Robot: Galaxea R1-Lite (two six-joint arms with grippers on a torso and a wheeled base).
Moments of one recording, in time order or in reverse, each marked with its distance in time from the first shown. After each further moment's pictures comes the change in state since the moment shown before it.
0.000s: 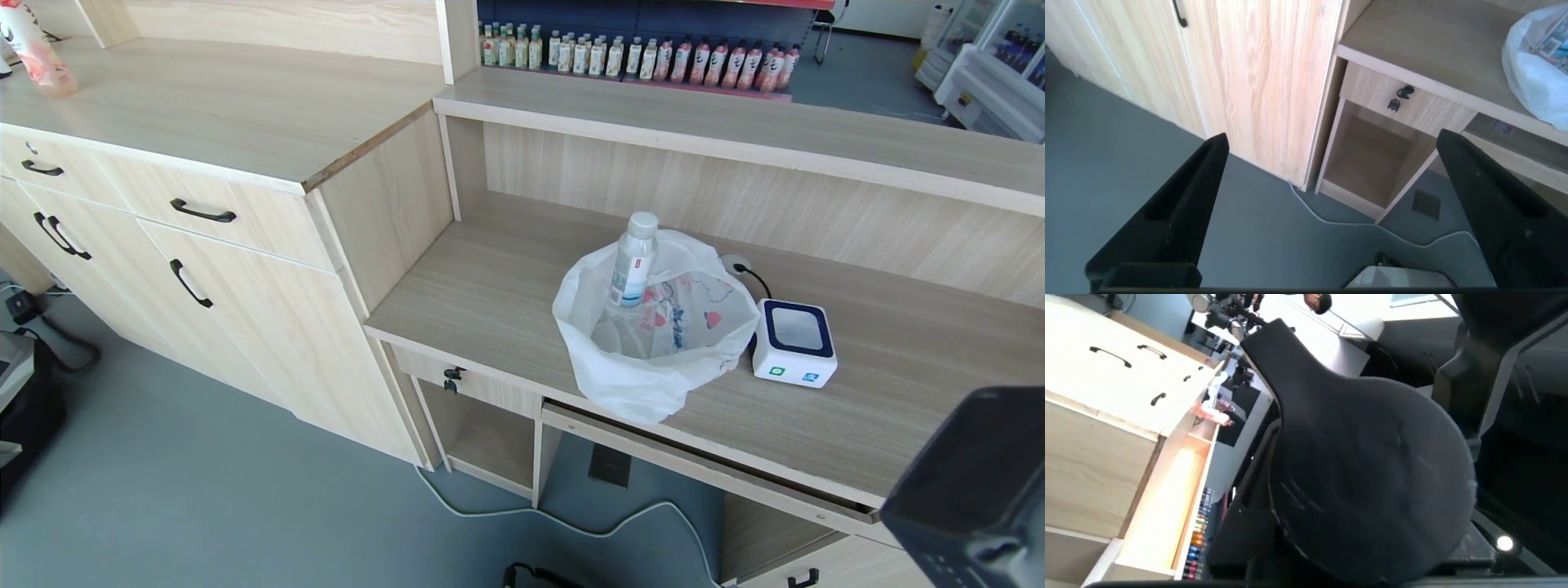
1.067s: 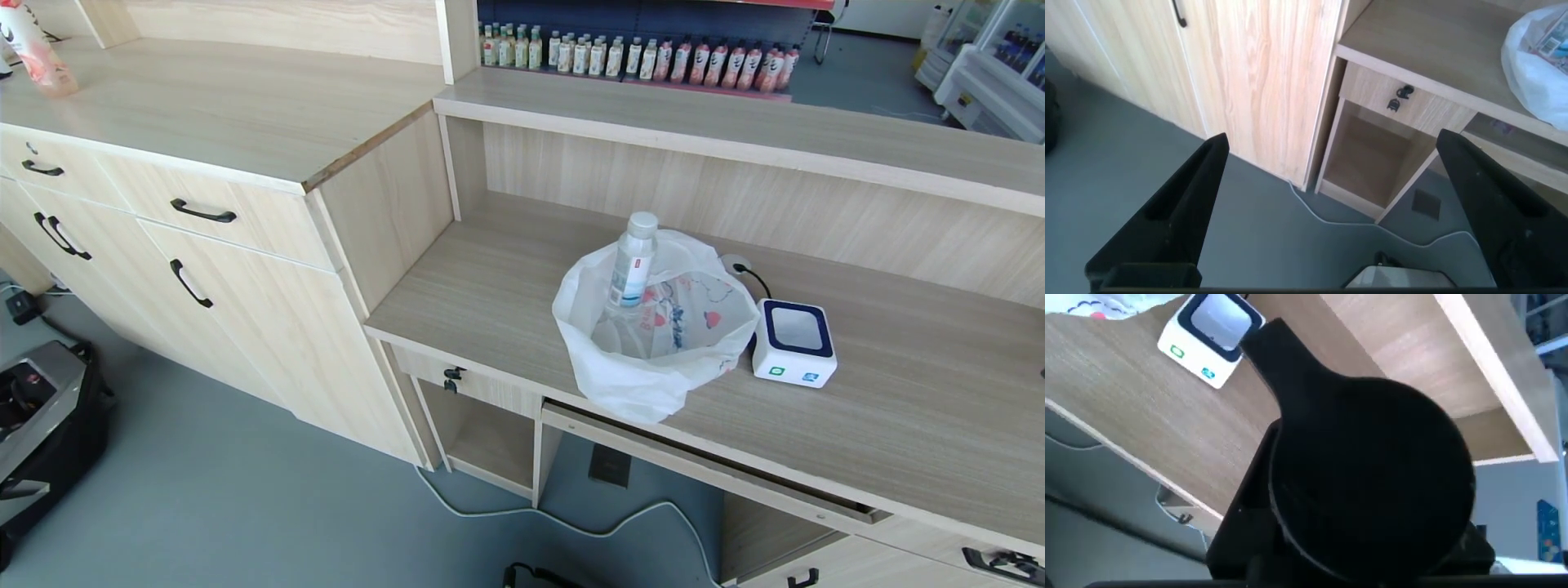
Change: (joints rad) left arm 0.000 0.000 0.000 0.000 0.000 0.000; right arm -0.890 0.053 -0.054 0.180 -0.911 1.698
